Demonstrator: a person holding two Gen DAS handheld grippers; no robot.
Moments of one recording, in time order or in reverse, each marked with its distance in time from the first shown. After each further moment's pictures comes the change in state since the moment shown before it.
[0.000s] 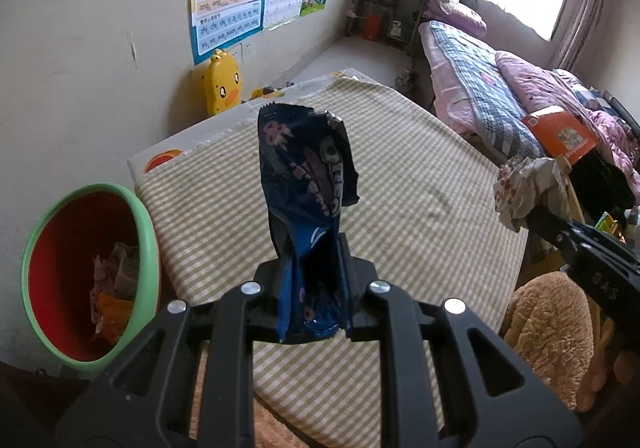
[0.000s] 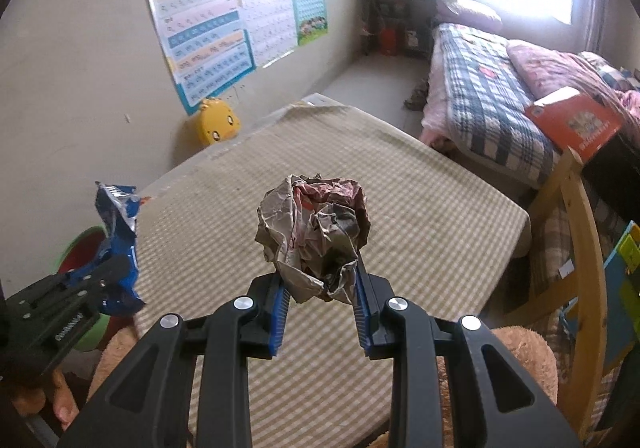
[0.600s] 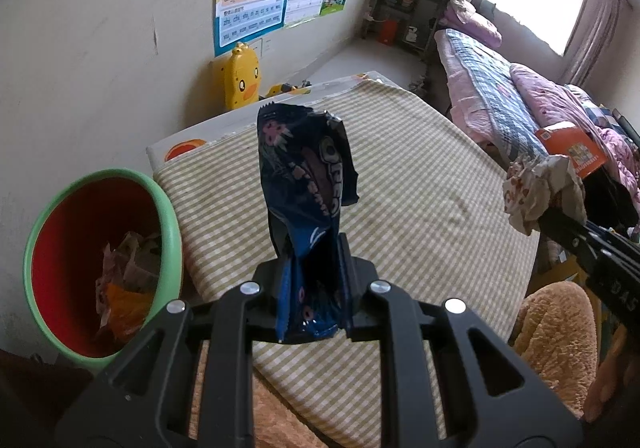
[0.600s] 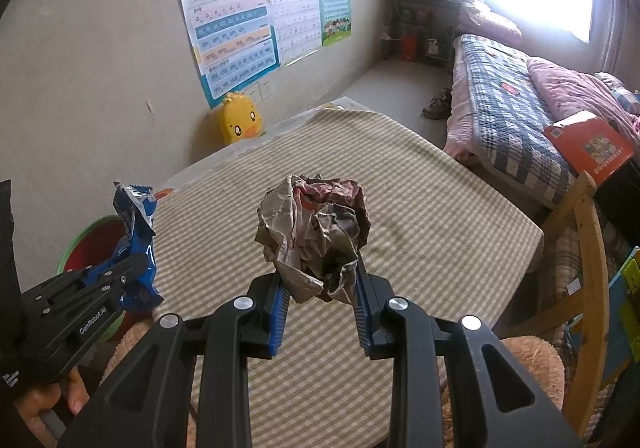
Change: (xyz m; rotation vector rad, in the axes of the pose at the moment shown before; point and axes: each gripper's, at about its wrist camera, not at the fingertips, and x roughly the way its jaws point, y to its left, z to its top) left arm 0.002 0.031 -0.004 -0.062 0.003 0.018; right arm 0.001 0.034 0.004 -0.067 0.009 0.029
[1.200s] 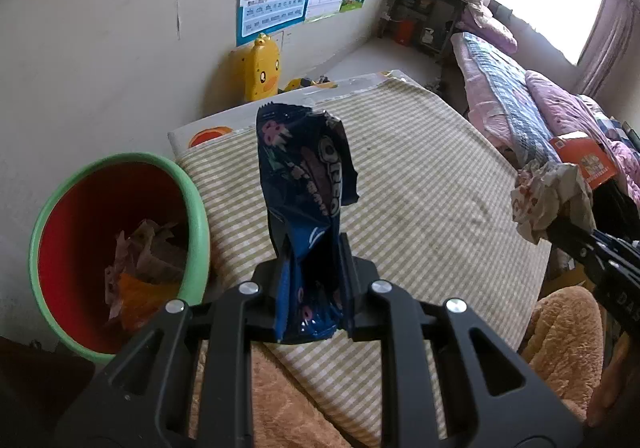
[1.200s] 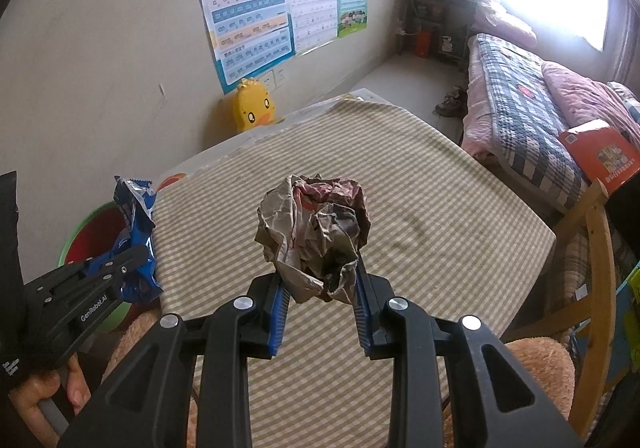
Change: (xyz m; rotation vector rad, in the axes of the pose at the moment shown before) left arm 0.004 0.027 -0.003 -0.050 0.013 0.028; right arm 0.010 0.019 -0.002 -0.050 0.033 0.021
